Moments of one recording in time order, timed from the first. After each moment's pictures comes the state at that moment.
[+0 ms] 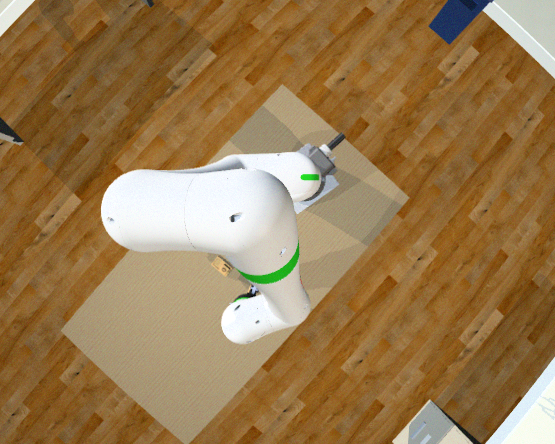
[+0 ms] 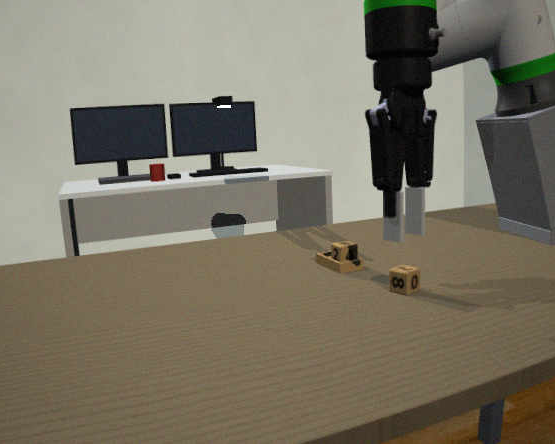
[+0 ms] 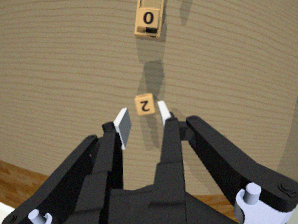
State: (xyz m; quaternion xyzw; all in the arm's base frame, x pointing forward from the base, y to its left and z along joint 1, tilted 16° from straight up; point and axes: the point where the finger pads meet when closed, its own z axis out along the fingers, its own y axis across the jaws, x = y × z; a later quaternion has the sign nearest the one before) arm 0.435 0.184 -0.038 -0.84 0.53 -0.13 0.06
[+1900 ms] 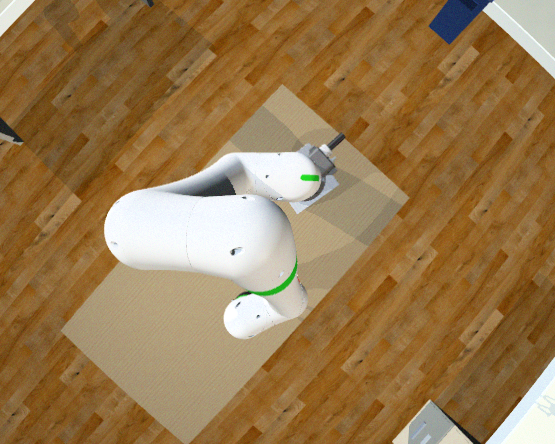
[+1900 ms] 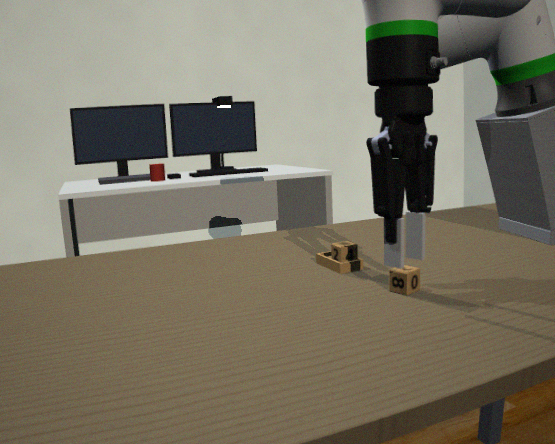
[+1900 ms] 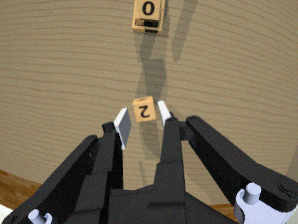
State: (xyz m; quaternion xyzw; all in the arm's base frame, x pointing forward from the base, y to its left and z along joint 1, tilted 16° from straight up) arm 0.444 0.184 -0.071 -0.84 0.53 -0.13 0.06
